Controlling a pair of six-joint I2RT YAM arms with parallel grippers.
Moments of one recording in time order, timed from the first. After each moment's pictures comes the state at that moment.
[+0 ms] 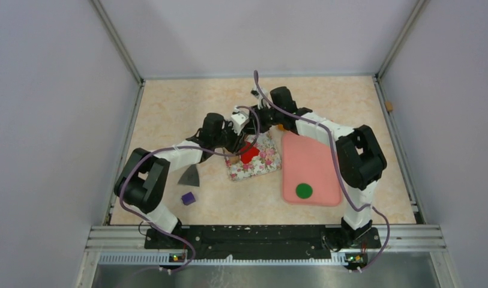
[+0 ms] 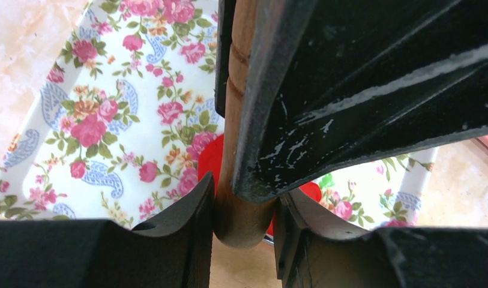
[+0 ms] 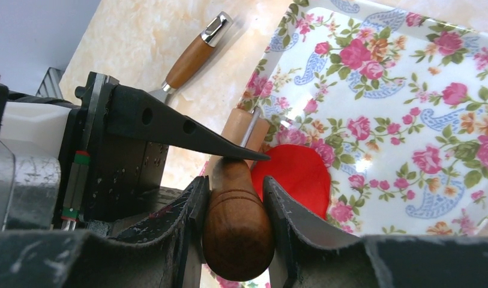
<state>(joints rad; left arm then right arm) -0.46 1.64 0.86 0.22 0.38 0.18 0.57 1.91 1.38 -0.08 -0.60 0.24</state>
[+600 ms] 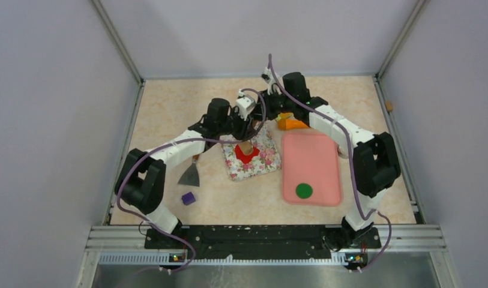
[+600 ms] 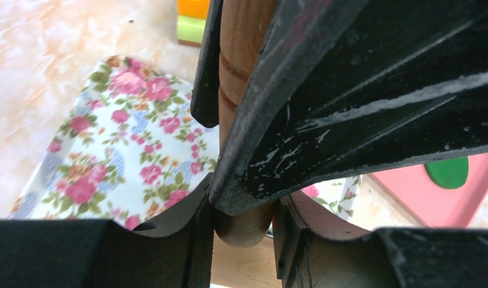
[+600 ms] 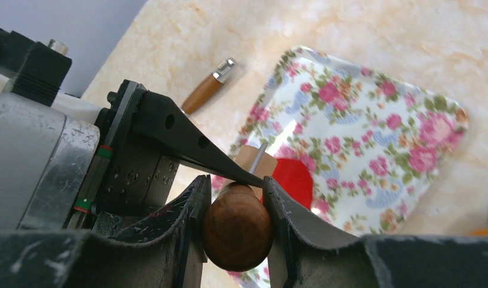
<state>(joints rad) -0.48 1.60 1.06 0.03 0.43 0.05 0.52 1.81 1.49 -0.20 -0.60 0.24</state>
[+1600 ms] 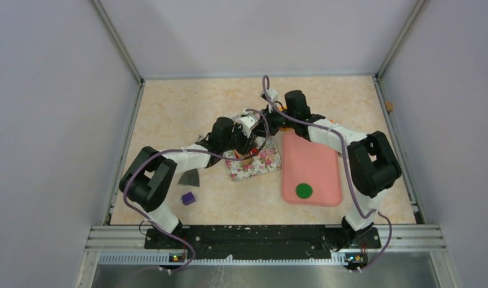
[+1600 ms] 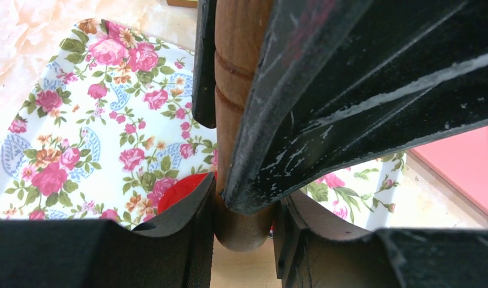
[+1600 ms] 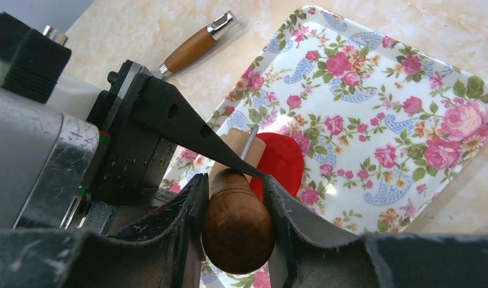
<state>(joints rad) -0.57 1.68 0.85 0.35 0.32 0.11 0.50 1.79 1.18 0.05 -0.69 0.08</state>
